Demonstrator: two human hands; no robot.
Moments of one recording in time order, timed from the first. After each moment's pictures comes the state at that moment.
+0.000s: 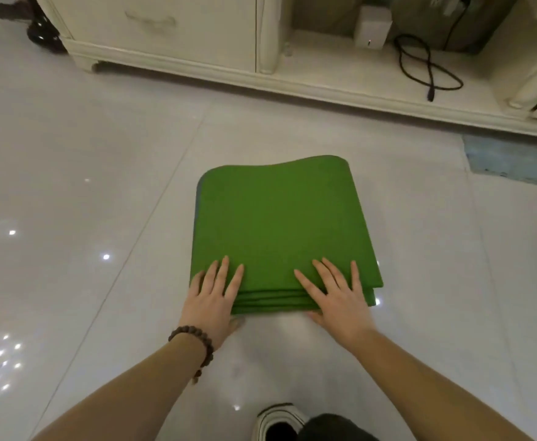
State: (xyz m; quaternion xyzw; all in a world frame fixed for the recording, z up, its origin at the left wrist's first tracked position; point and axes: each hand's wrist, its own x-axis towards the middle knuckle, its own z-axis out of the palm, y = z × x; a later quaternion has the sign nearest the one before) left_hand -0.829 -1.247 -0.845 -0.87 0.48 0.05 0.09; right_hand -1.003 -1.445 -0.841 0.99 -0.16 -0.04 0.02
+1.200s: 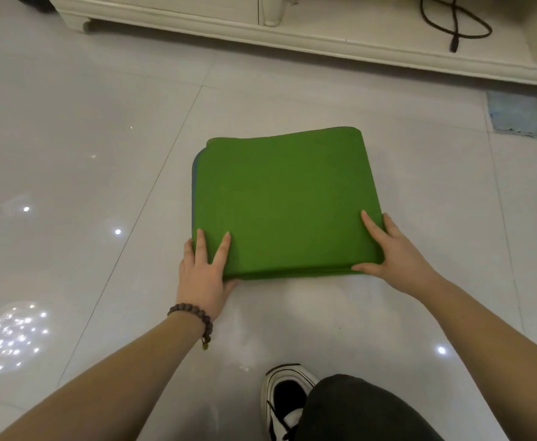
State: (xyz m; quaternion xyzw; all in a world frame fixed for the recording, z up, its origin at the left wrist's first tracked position) left_hand -0.832 -1.230 -0.838 -0.93 0.35 0.11 -0.05; right_hand -1.034 -1.510 -0.806 0.89 -0.33 -0.09 -0.29
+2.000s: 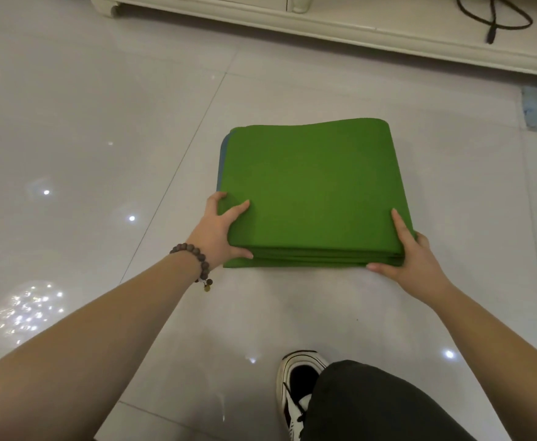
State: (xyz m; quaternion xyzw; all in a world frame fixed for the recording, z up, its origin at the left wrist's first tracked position) left_hand -0.779 -1.234 -0.807 -0.87 0.36 0.24 -0.23; right_hand -1.041 -1.484 -0.816 0.83 -0.39 0.00 -0.39
